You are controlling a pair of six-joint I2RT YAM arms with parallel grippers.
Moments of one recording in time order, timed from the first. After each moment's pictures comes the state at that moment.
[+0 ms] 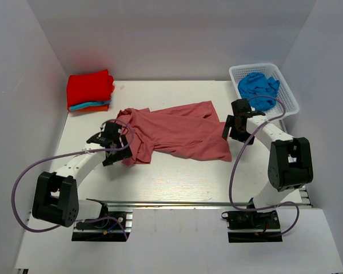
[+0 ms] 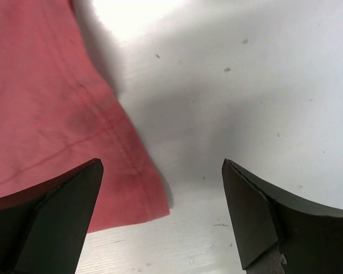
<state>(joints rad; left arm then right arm) -0.25 1.30 0.79 -0.60 -0.18 -0.55 0.20 1.66 1.14 -0.66 0.22 0.44</state>
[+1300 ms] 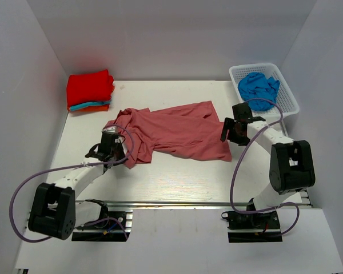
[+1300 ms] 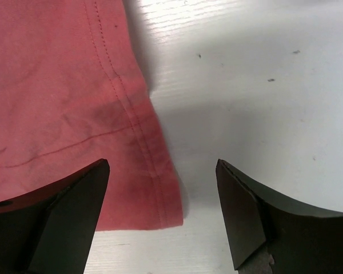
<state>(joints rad) -0.25 1.21 0.53 -0.25 -0.09 -0.49 0.20 1.61 1.02 -0.53 0.11 0.37</state>
